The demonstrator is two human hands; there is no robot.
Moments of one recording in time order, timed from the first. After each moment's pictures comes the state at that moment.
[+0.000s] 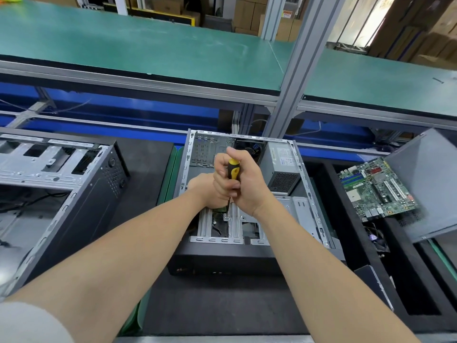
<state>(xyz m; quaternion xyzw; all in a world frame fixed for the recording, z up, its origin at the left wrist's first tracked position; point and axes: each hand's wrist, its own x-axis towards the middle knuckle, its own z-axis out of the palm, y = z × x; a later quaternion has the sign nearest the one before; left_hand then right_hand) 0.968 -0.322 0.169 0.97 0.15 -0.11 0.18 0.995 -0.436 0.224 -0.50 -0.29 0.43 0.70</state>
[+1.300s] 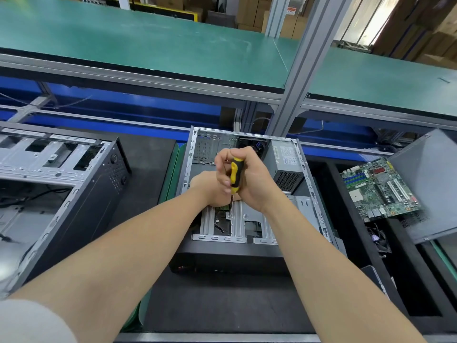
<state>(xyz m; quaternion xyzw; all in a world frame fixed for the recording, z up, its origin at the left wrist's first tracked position) 0.971 -0.318 0.166 0.98 0.10 -0.12 0.11 1.002 -0.437 0.227 -0.55 -0.27 0.42 0.67</state>
